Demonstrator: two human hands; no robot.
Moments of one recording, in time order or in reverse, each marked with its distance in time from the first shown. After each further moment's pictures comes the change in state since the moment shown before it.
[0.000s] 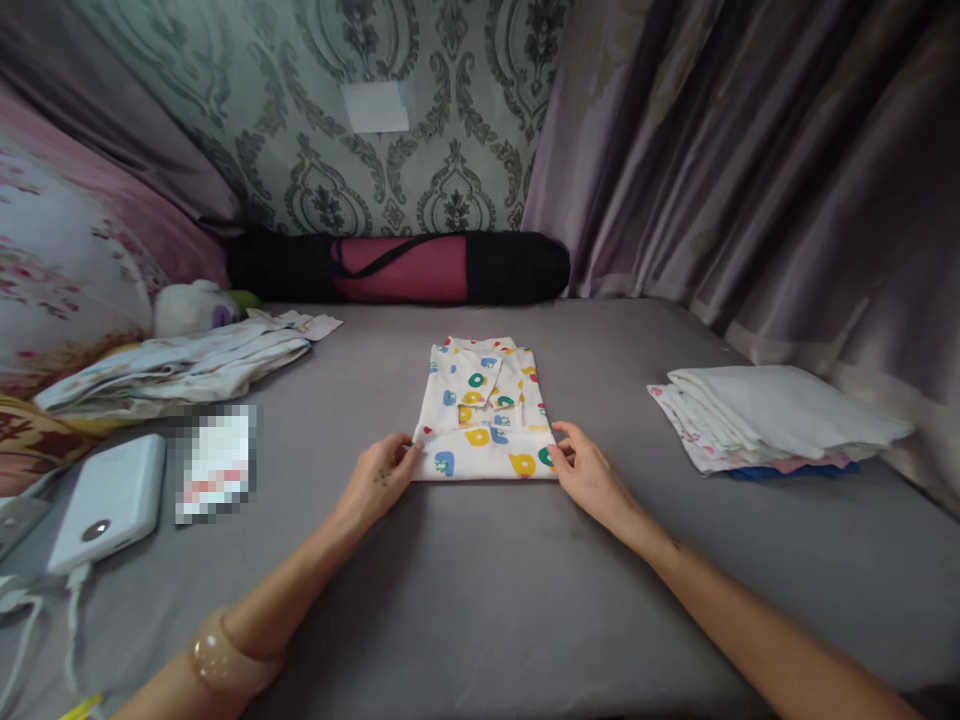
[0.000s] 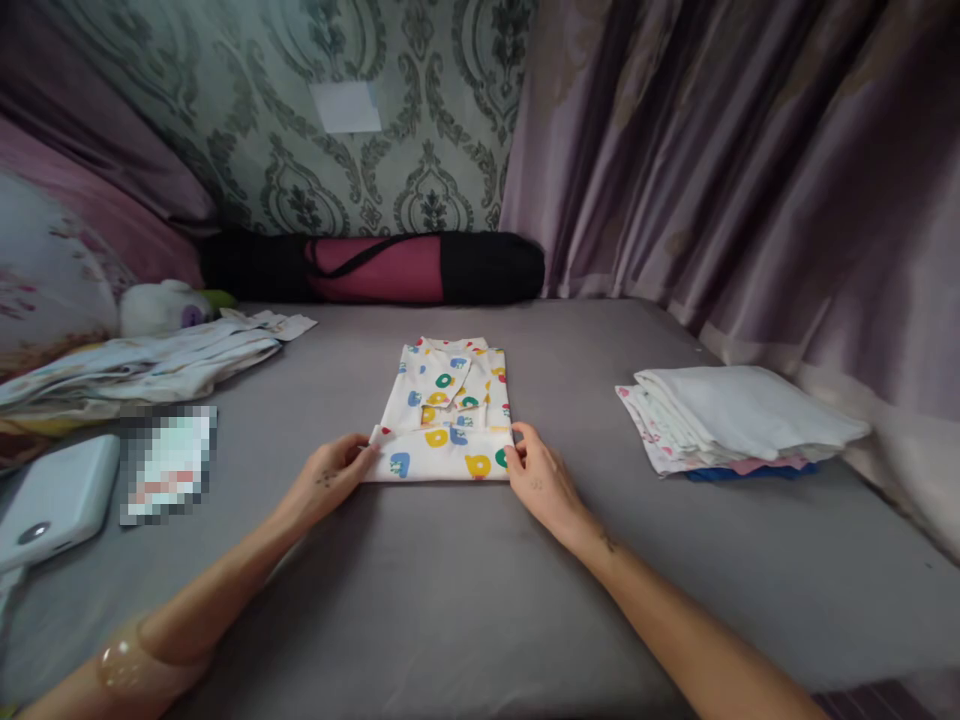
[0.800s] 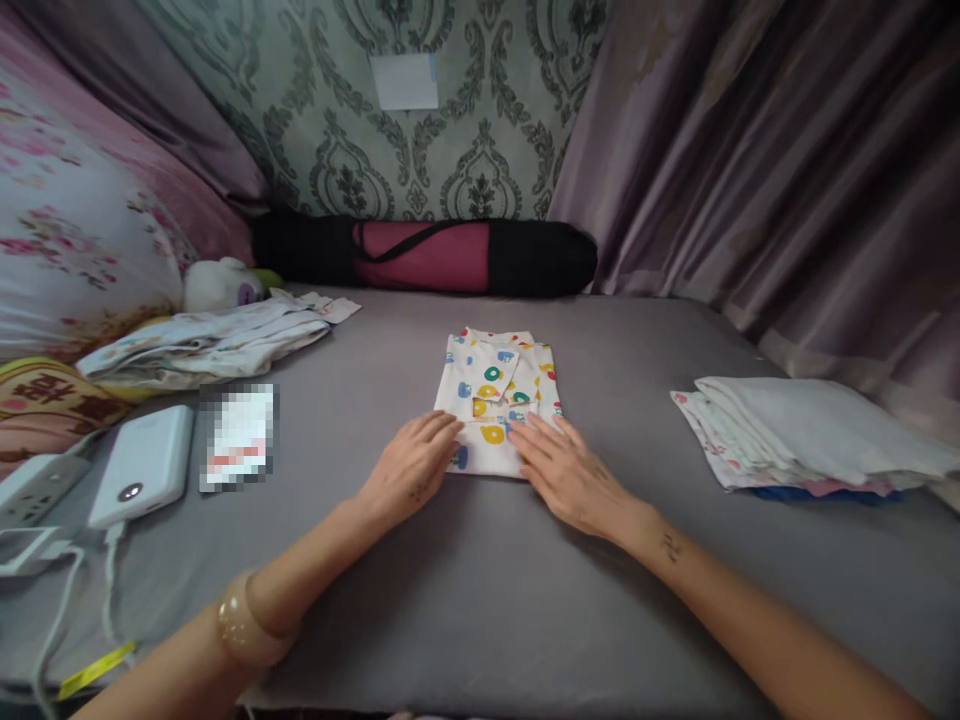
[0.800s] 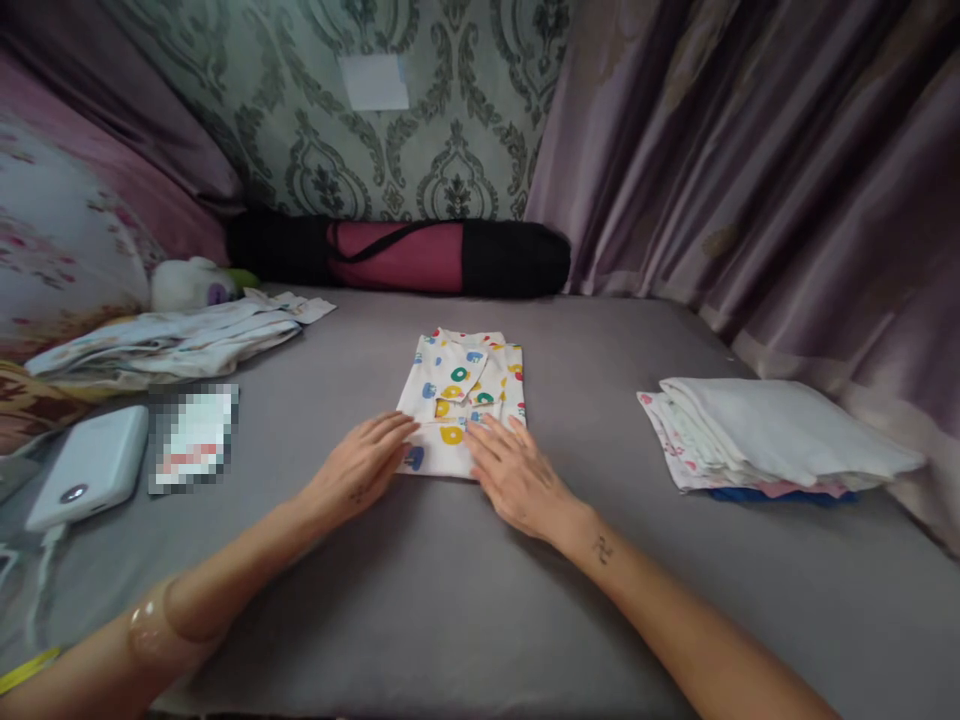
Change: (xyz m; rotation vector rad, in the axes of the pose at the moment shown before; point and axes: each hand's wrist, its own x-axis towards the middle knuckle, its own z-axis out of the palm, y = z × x) left_hand -0.006 0.010 0.002 0.387 0.091 0.629; right_hand 0.002 -0.039 -0.010 -0.403 -0.258 -0.719
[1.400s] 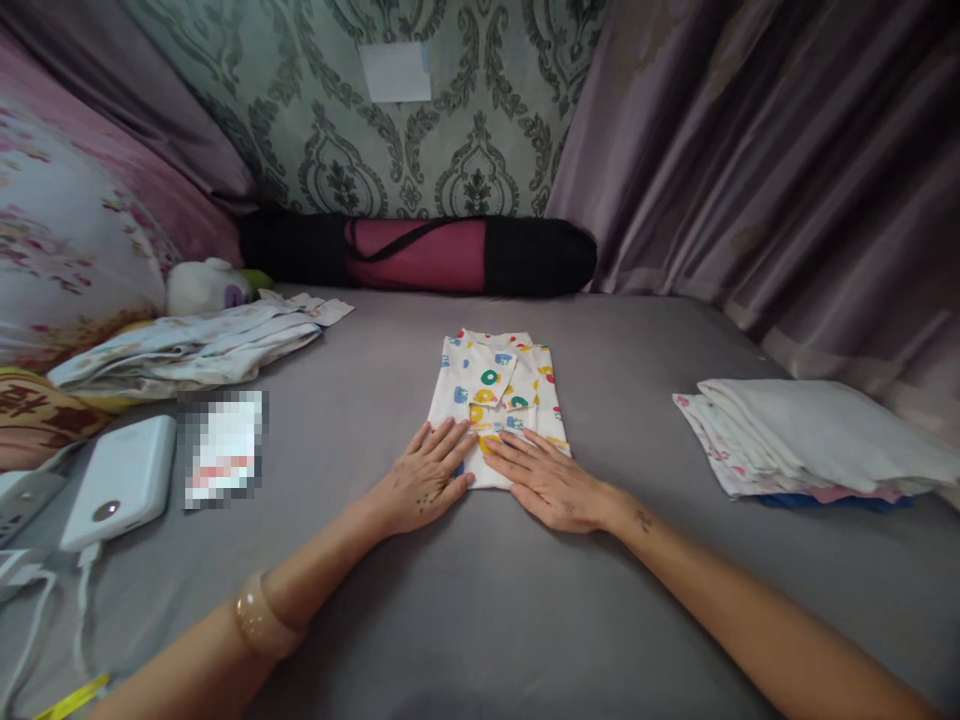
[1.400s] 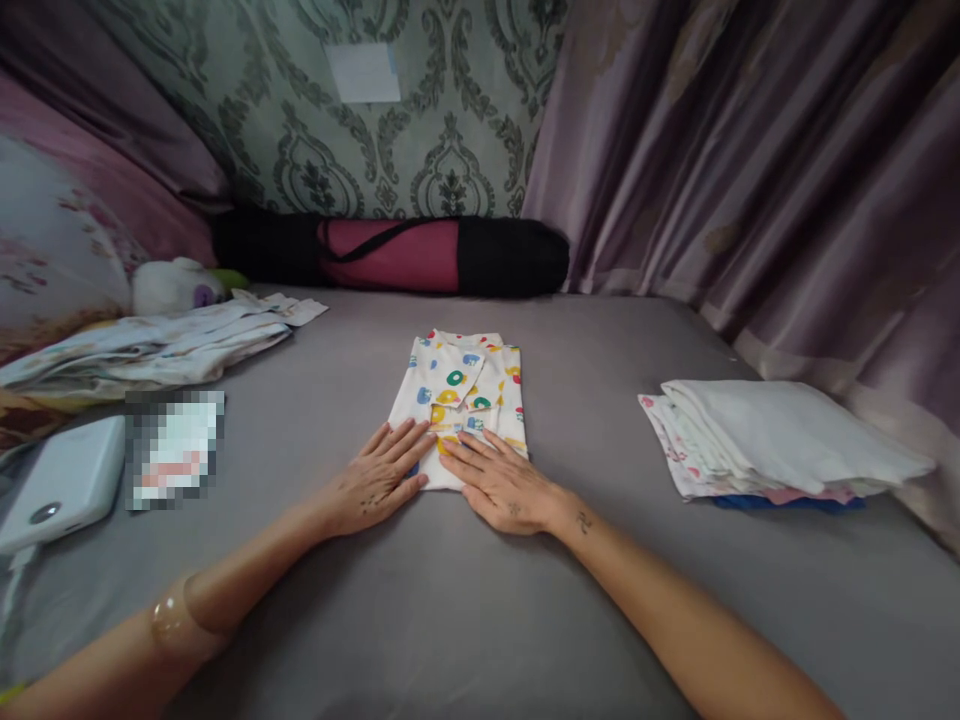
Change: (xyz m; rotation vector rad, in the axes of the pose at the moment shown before) left_hand 0.006 -0.007 0.034 -0.015 -0.203 0.069; right_hand 0.015 0.021 0.025 0.194 -0.193 -0.207
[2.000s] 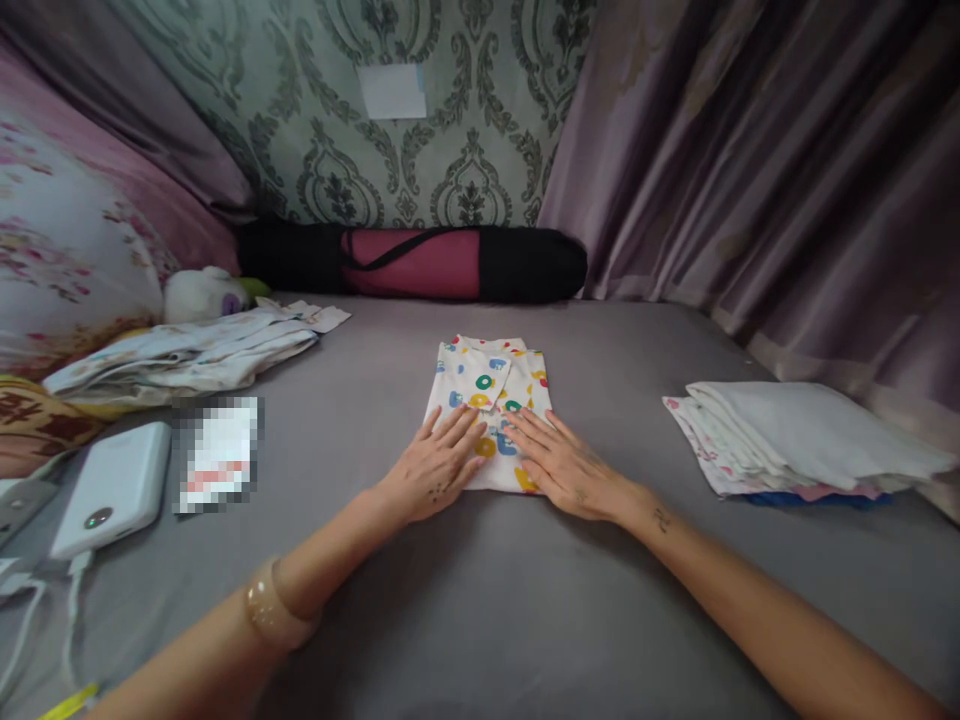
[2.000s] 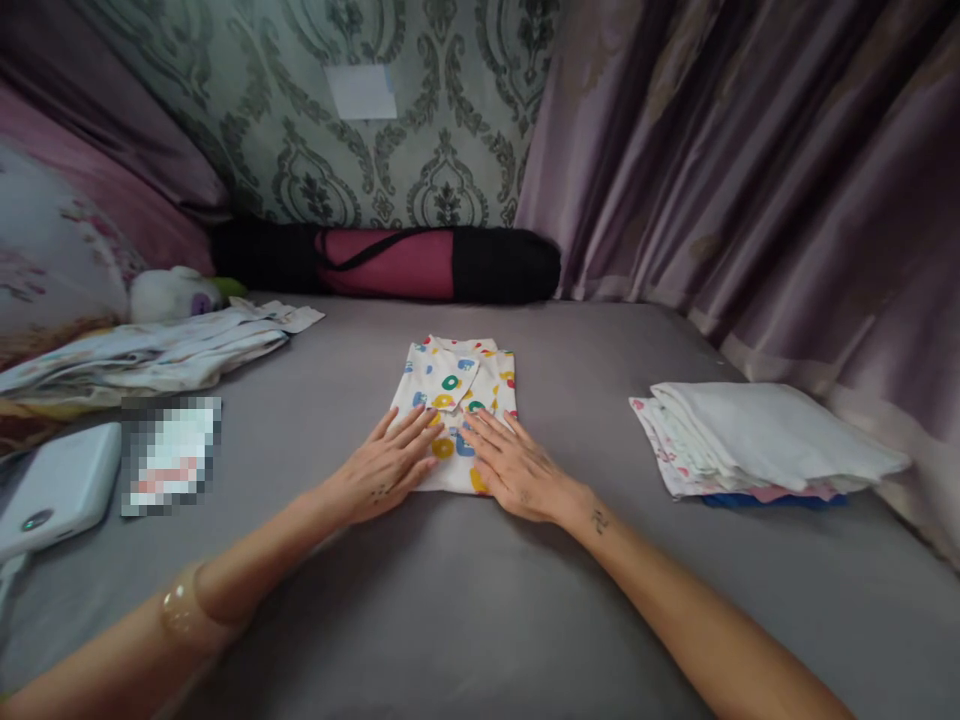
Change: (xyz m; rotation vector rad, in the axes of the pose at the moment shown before) left_hand 0.024 0.017 -0.022 0.047 0.064 0.033; right_hand -0.011 0.007 -0.025 -0.039 0.158 0.145
